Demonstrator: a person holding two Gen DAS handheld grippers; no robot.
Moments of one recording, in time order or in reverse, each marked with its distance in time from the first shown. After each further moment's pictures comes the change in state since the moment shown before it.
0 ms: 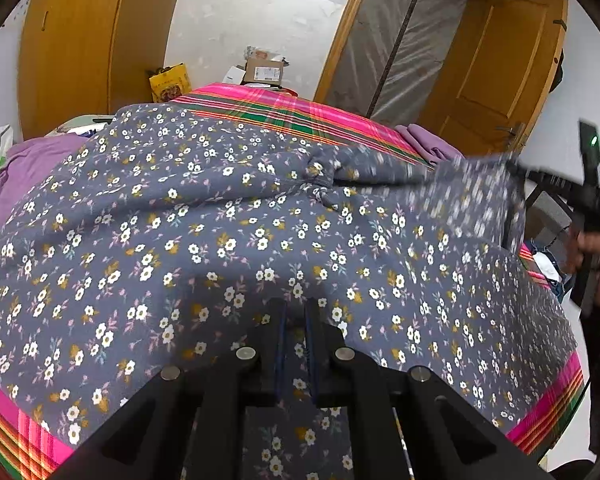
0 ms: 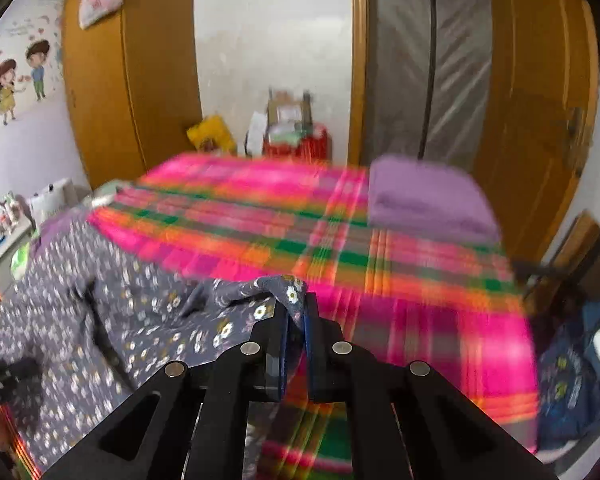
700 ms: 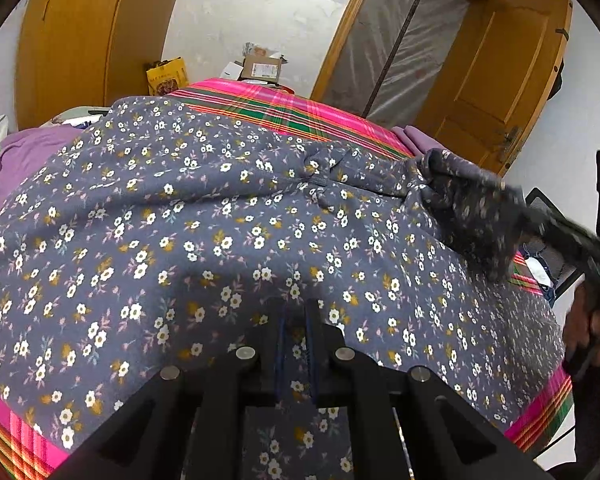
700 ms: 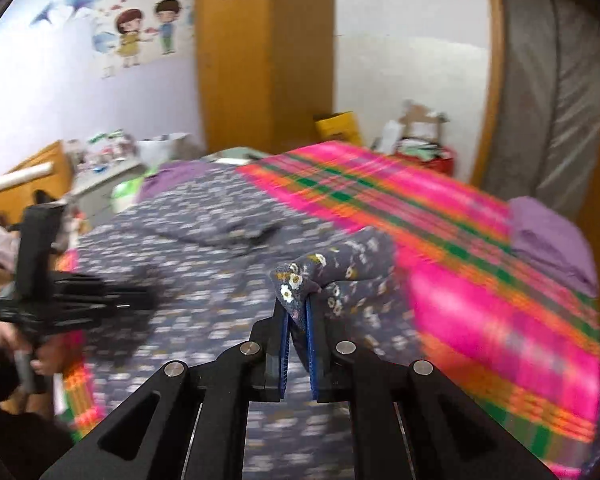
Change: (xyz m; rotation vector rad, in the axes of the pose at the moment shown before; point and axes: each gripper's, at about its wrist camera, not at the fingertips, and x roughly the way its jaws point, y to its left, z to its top) left arm 0.001 0.004 0.002 -0.030 0.006 -0.038; right arm -0.031 0.128 -0.056 -0.251 0.065 0.436
